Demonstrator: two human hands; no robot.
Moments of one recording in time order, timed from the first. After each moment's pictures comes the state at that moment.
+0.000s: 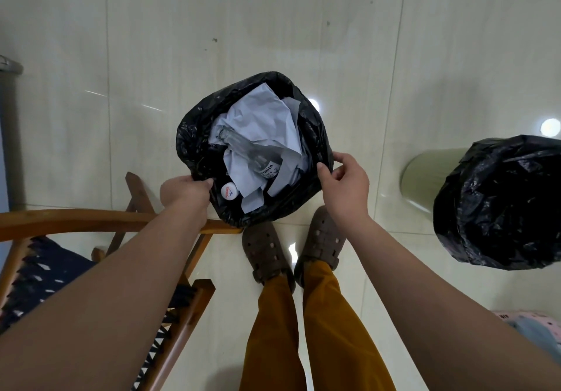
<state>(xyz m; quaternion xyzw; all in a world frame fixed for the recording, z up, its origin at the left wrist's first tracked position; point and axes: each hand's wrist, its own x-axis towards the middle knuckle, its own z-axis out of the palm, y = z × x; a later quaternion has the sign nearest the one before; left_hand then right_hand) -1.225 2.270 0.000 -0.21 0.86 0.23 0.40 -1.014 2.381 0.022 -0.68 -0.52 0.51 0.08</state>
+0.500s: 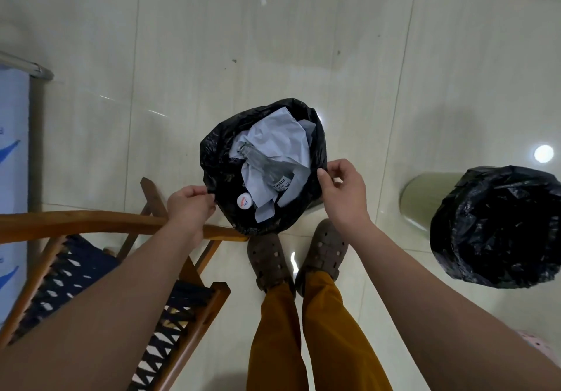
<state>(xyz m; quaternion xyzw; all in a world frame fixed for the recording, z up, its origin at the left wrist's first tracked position) -1.237 2.255 0.050 -0.20 0.83 0.31 0.42 -1.042 2.390 0.056 -0.63 -0.53 0.56 0.08</state>
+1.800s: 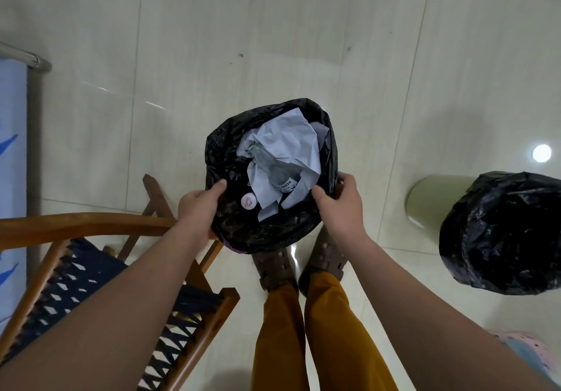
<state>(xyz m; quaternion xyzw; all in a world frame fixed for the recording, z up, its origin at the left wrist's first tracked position) -1.248 2.252 0.041 -0.23 0.80 0.27 0.49 -1.054 2.366 0.044 -0.67 -0.47 0.57 0.04</state>
